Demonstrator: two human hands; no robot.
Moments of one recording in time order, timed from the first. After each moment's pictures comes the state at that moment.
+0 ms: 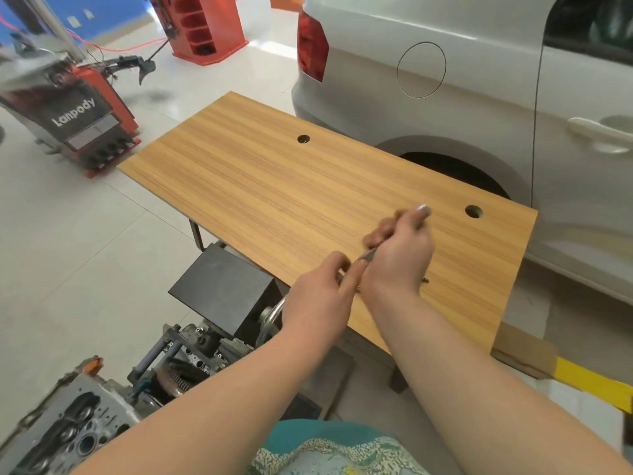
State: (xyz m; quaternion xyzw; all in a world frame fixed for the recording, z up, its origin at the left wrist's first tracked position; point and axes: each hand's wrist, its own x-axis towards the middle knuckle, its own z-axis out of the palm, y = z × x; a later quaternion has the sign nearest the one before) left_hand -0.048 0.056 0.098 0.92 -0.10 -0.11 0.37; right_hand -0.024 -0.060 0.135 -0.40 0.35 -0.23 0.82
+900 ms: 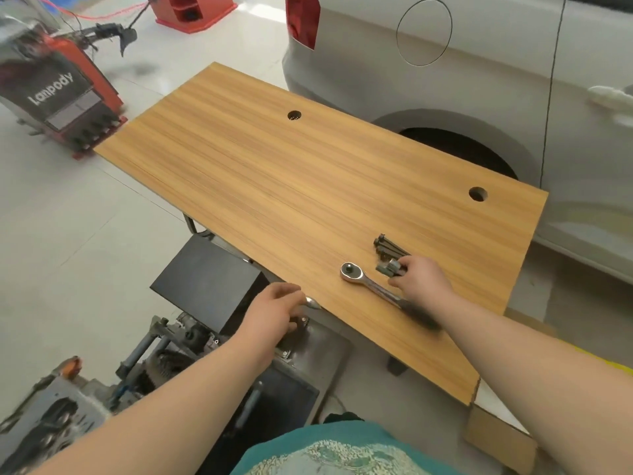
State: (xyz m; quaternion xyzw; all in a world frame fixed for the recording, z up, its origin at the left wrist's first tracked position) left_hand -0.024 0.099 0.031 0.72 0.23 -0.29 0.59; right_hand -0.015 -0.198 -0.047 -0.91 0.24 0.19 0.28
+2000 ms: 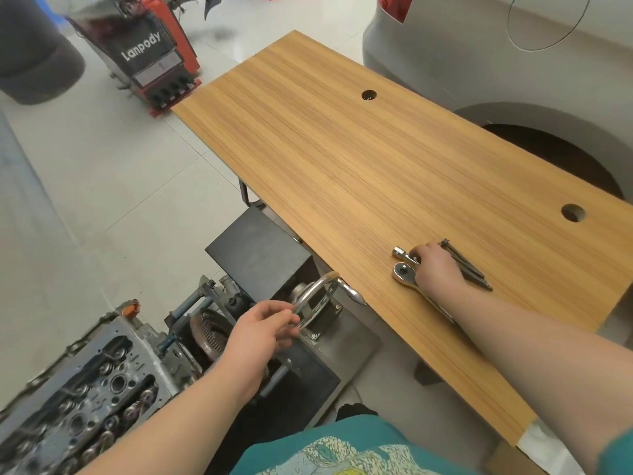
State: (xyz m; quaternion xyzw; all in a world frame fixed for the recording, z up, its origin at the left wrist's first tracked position) left_hand -0.070 0.187 0.013 0.67 0.33 -0.19 0.63; right_hand 0.055 -0.150 -0.118 -0.96 0.10 0.16 0.22
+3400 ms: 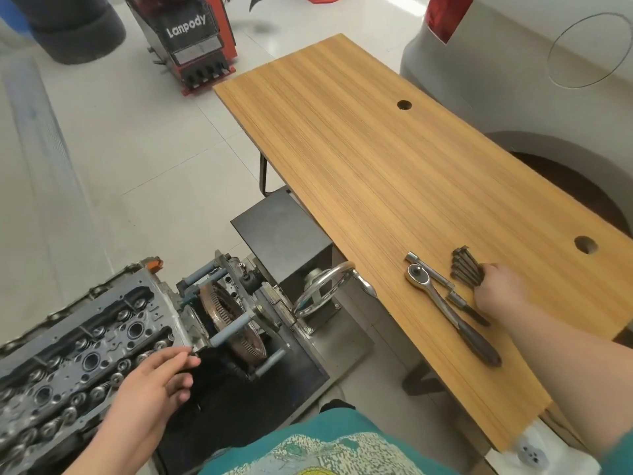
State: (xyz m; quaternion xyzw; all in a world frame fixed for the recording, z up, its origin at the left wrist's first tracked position) left_hand -0.212 0.328 0.002 0.58 0.46 -0.05 0.67; right_hand 0.036 -0.228 -0.105 -0.97 0.15 0.18 0.05
